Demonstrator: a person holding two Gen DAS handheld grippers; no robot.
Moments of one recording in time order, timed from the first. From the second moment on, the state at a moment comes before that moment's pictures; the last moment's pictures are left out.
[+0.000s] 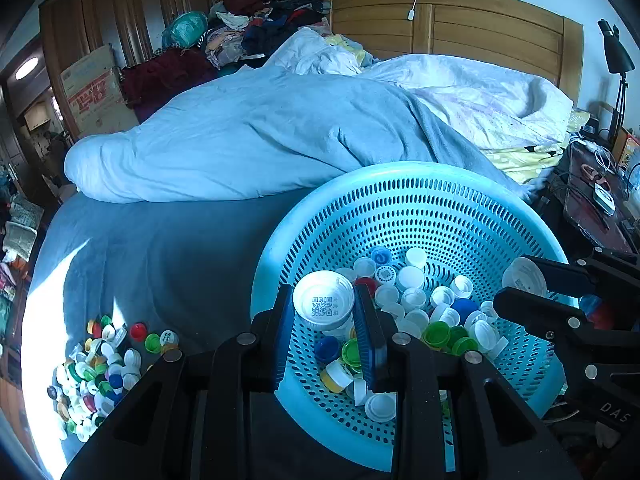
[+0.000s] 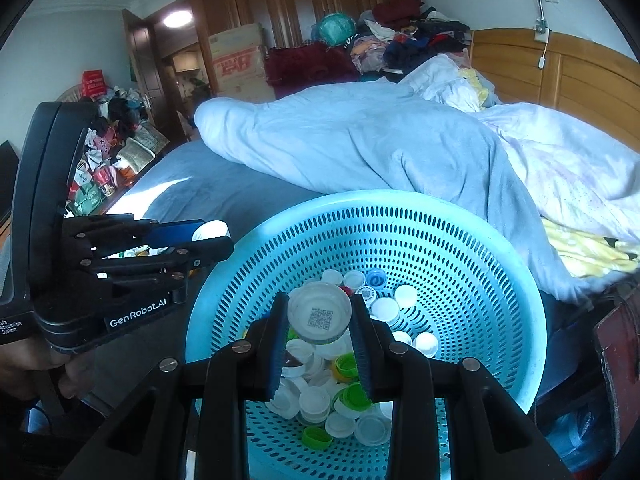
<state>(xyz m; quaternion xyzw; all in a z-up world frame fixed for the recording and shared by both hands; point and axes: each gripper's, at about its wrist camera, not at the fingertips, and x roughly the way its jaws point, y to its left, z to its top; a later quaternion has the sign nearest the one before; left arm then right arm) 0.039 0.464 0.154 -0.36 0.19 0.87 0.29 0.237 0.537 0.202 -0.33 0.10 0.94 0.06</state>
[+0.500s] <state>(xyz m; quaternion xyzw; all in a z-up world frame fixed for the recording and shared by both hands) 0.036 0.462 0.148 -0.37 0.18 0.87 0.29 0.240 0.539 0.204 -0.33 0.10 0.94 0.07</state>
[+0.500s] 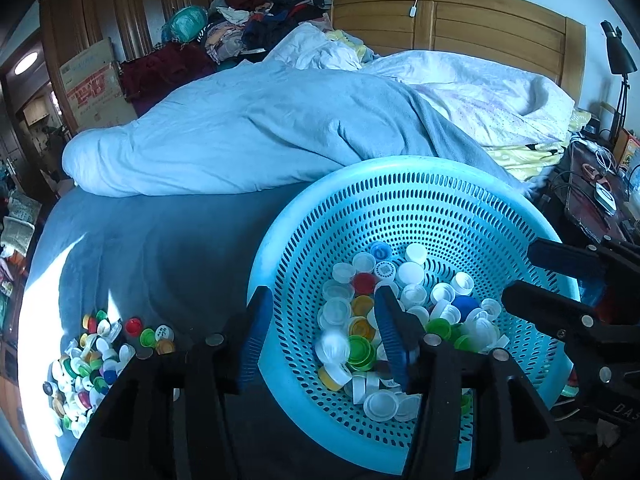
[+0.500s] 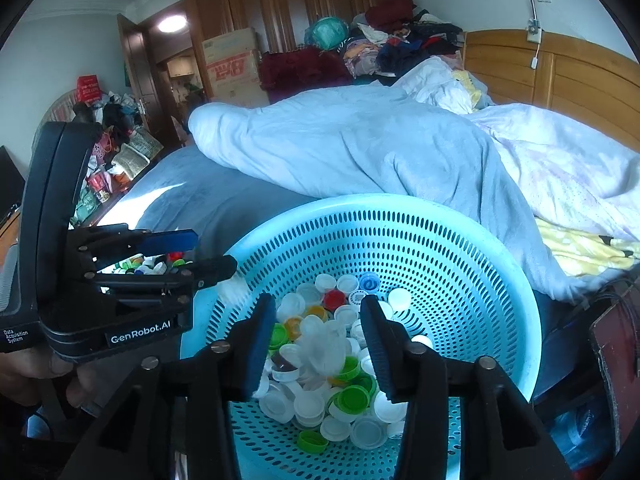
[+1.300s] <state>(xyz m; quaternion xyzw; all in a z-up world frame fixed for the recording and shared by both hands) -0.015 0.025 0.022 -0.43 -0.08 0.90 -0.09 0.214 0.469 0.177 -0.37 0.09 0.93 -0.02</state>
